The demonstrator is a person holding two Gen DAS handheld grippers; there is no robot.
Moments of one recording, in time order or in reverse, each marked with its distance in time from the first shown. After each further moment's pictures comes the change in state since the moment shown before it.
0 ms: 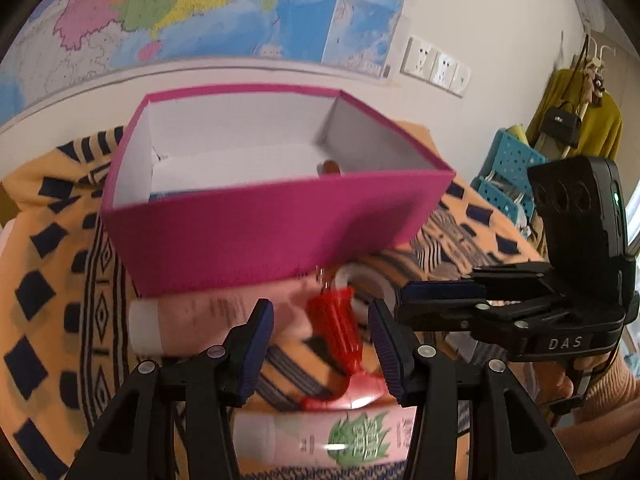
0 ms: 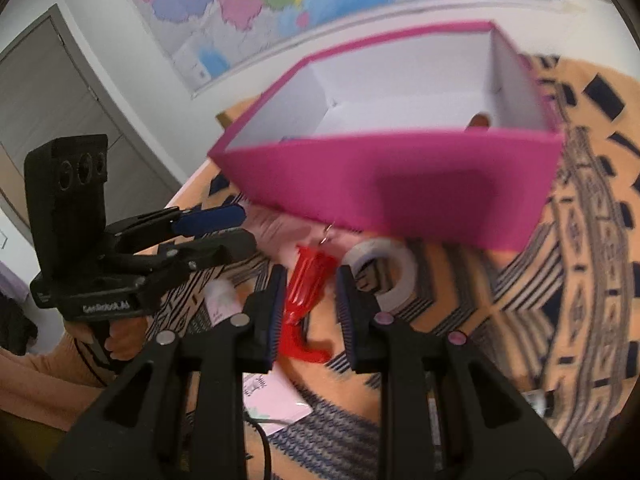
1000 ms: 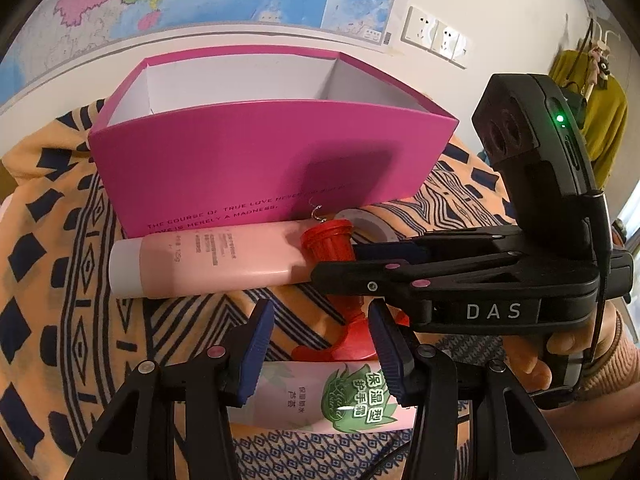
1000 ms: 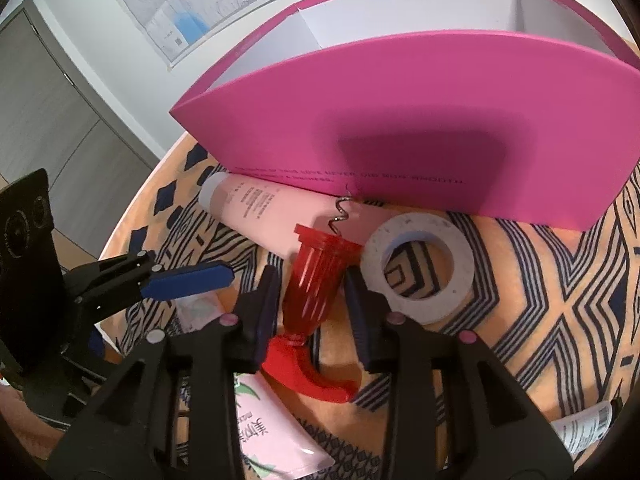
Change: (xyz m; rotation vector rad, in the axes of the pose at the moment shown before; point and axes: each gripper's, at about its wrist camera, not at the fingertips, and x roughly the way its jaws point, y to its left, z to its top) left arm 0.009 -0.008 -0.033 -0.008 0.070 0.015; right arm 0.063 0.005 0.006 0.046 0.077 -0.058
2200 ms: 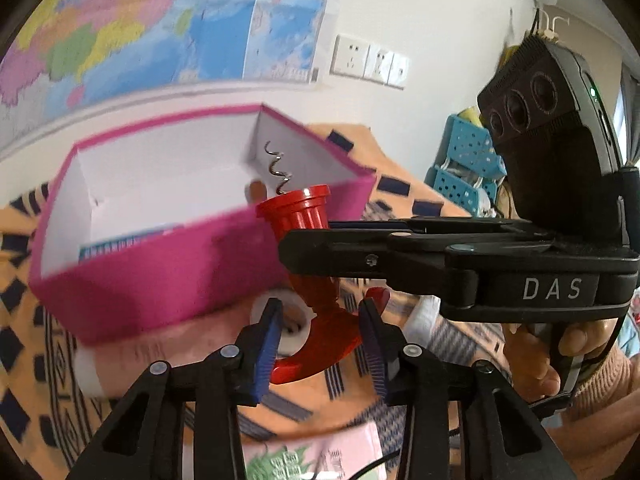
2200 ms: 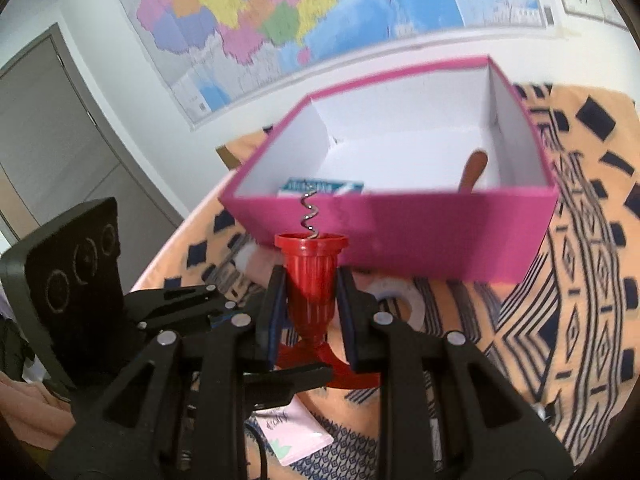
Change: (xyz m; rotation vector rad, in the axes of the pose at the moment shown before) left arm -0.014 -0.048 0.053 0.139 -0.099 -0.123; right arm -0.095 0.003 0.015 -0.012 -0.242 0.037
